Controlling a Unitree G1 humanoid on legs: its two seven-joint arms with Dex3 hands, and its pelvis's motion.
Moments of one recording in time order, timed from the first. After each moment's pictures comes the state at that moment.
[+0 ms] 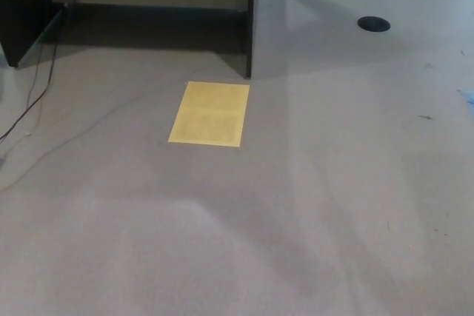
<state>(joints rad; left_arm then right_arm) 0.16 0.45 0.25 0.78 0.02 -0.31 -0.25 -0.11 -0.47 0.25 1.10 -0.44 -0.41 -0.04</state>
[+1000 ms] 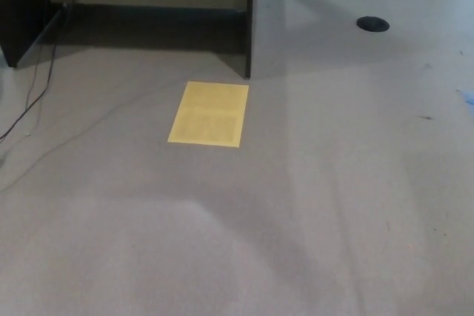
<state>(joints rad) 0.12 0.52 0.12 0.92 0.03 -0.39 -0.27 -0.07 -0.47 0.25 1.10 -0.42 -0.39 -0.04</state>
